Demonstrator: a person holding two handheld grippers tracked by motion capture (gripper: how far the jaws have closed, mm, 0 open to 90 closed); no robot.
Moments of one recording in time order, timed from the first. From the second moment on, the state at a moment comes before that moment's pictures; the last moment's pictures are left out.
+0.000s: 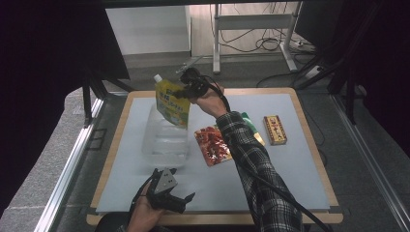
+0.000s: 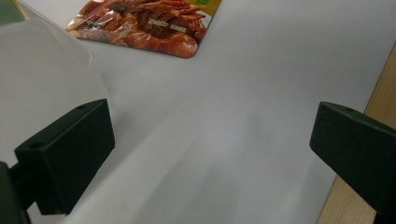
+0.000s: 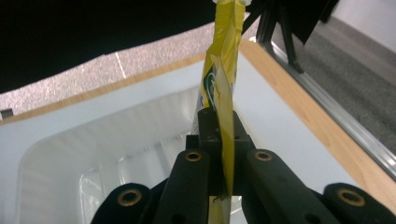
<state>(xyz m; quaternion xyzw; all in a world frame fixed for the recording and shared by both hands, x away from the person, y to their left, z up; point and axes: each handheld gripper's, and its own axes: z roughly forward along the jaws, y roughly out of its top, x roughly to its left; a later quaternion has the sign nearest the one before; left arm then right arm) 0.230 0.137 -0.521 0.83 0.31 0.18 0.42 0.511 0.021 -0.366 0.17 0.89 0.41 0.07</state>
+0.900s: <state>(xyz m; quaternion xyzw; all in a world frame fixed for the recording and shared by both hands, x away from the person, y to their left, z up) 0.231 0.137 -0.523 0.83 0.31 0.18 0.42 0.513 0.022 -0.398 0.20 0.89 0.41 0.06</state>
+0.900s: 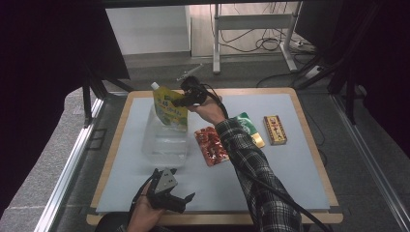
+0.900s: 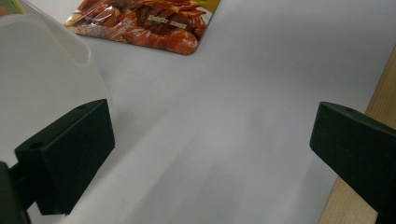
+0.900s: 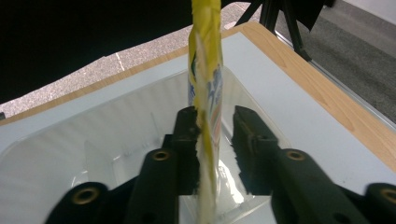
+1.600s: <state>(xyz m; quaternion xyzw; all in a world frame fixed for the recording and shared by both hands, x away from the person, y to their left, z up) 0.231 0.136 -0.523 0.83 0.32 0.18 0.42 0.487 -0.021 -0.390 0.21 0.88 0.42 0.10</state>
